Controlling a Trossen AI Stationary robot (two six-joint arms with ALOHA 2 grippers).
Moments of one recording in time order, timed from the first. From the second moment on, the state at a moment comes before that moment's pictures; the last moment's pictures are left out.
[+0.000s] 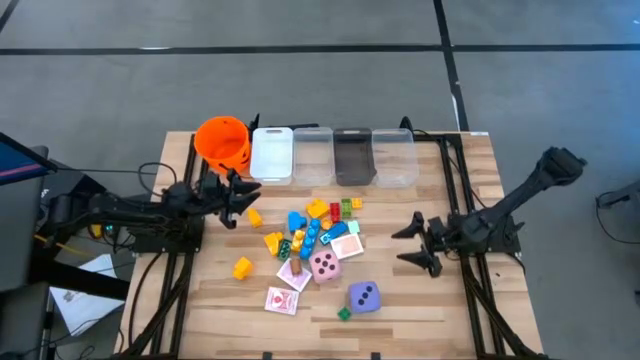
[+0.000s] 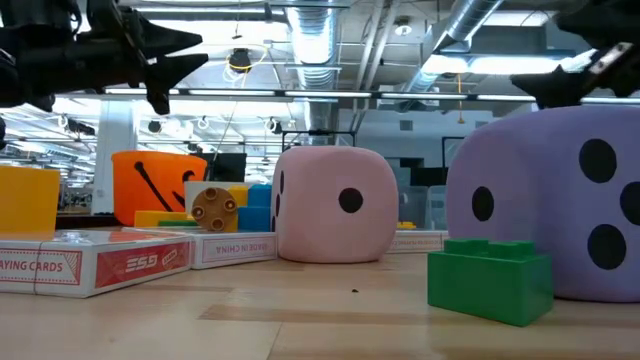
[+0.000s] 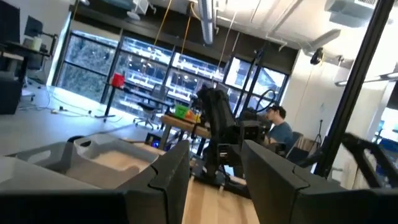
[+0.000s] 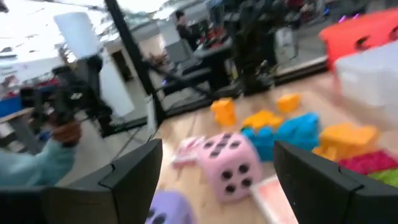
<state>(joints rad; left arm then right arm) 0.20 0.73 0.01 1.03 0.00 -0.33 0.62 0.77 0.01 0.75 0.51 0.37</state>
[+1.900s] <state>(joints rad) 0.15 1.05 0.15 1.12 -0.21 -0.40 0.75 1.65 0.13 1.29 0.56 0.40</state>
